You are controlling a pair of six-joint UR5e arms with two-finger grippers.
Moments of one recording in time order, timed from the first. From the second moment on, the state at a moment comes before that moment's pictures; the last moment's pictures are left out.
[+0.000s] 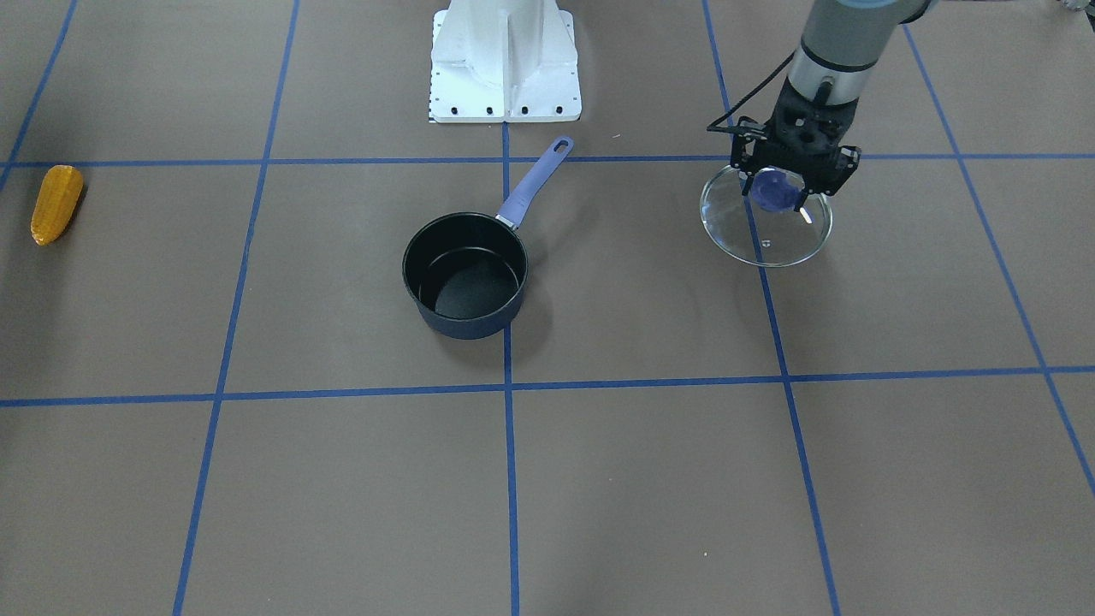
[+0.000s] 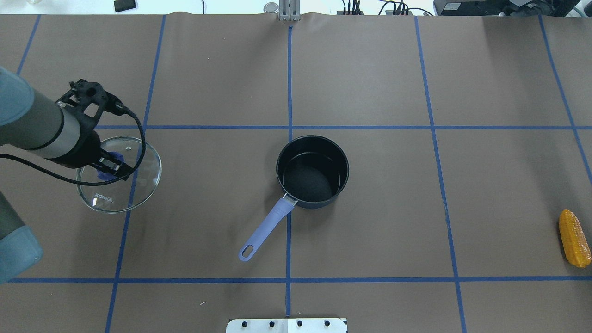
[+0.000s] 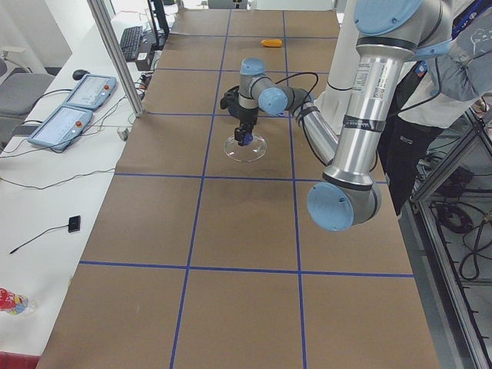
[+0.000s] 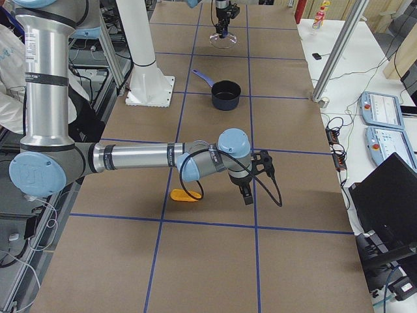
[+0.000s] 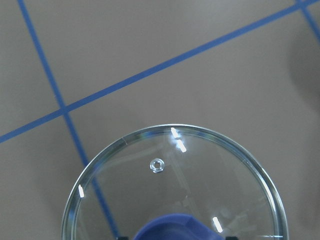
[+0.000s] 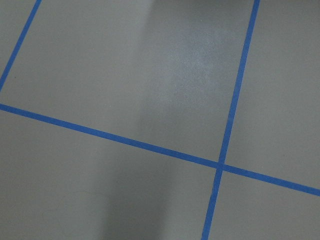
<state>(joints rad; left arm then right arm) -0.76 -1.75 -2.15 -1.49 -1.98 -0.52 1.51 -1.64 1.71 -1.26 2.36 0.06</state>
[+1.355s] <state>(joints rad) -0.85 -1.65 -1.76 -1.97 -2.11 -0.44 1.49 -1.63 1.71 -1.26 2.36 0.06</state>
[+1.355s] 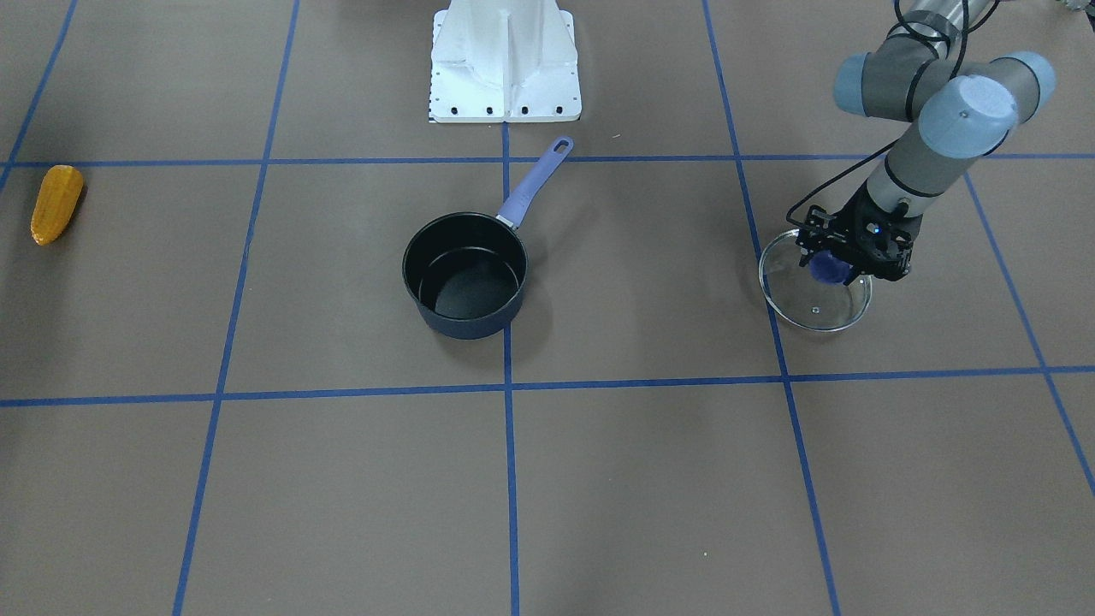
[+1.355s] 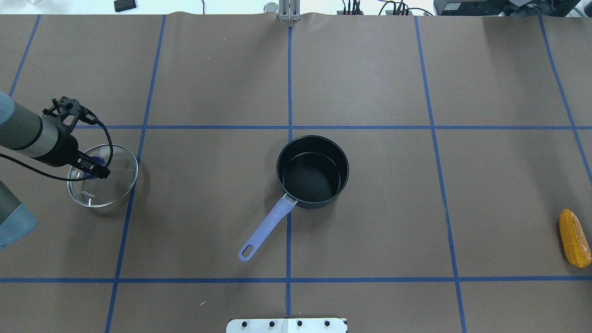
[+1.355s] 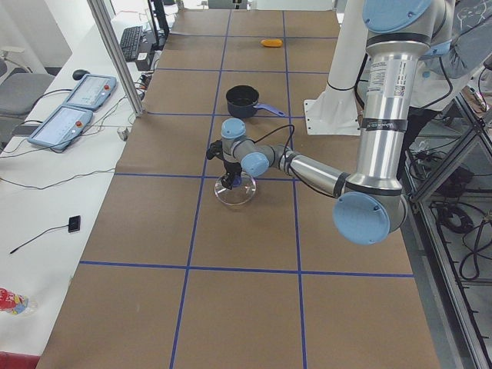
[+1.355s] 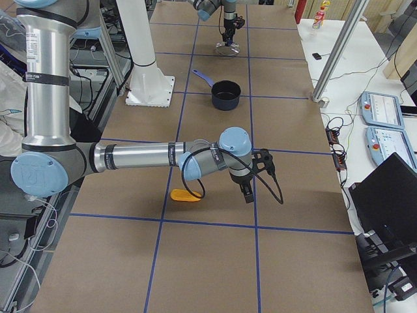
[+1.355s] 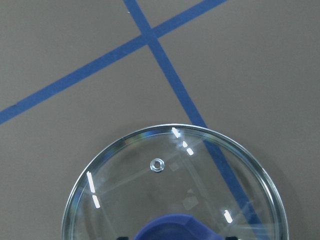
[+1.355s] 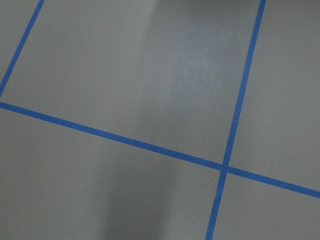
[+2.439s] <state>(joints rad) -1.10 -1.69 -1.77 -1.82 -2.23 -0.27 1.46 -1.63 1.77 -1.26 2.36 0.20</state>
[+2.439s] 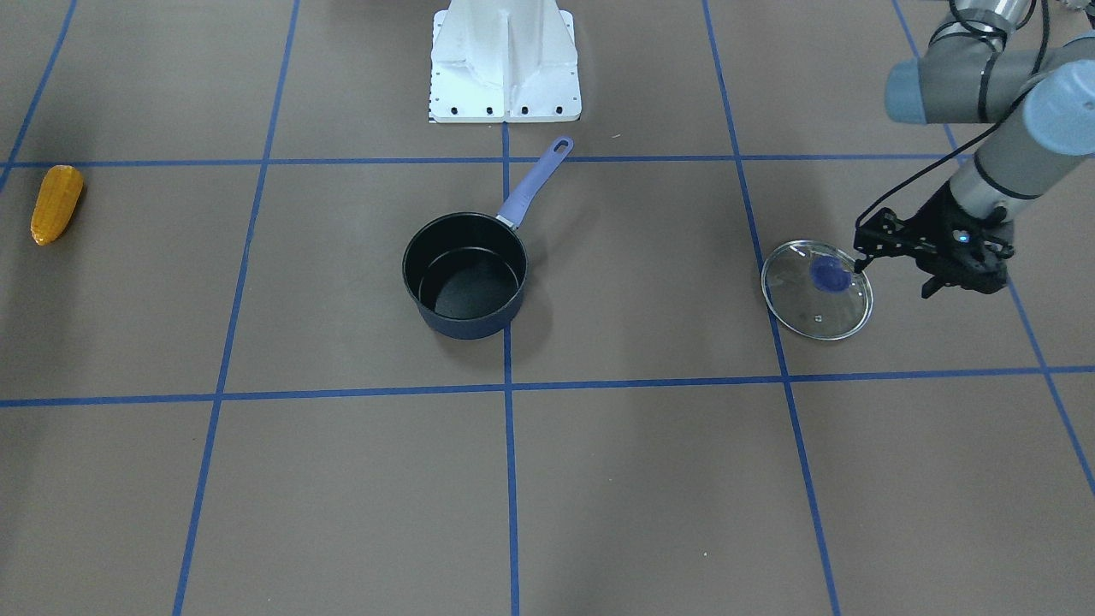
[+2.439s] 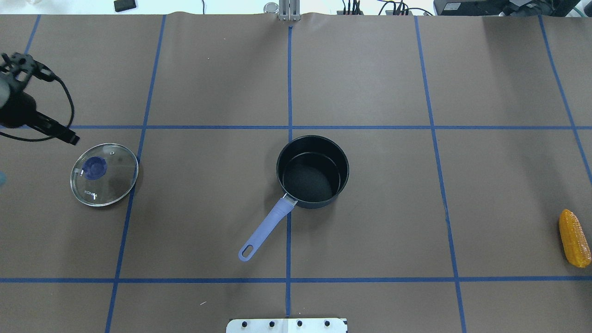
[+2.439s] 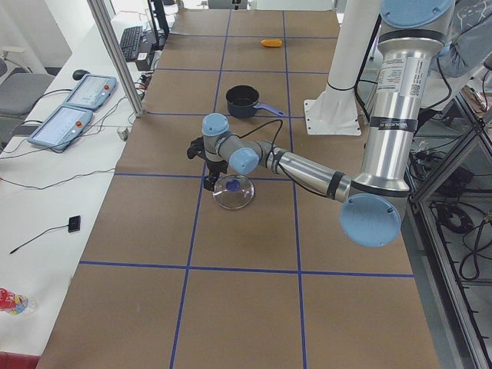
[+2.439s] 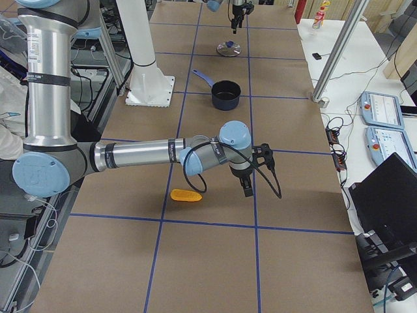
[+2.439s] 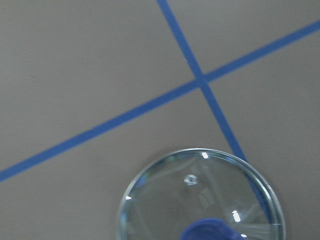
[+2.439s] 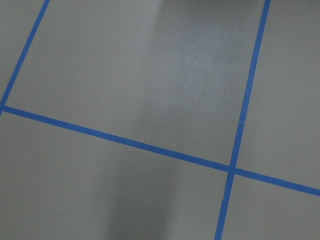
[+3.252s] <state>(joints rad) -1.63 -1.68 -1.61 -1.50 -2.37 0.19 1.21 -1.81 1.91 -1.01 2.24 0.64</state>
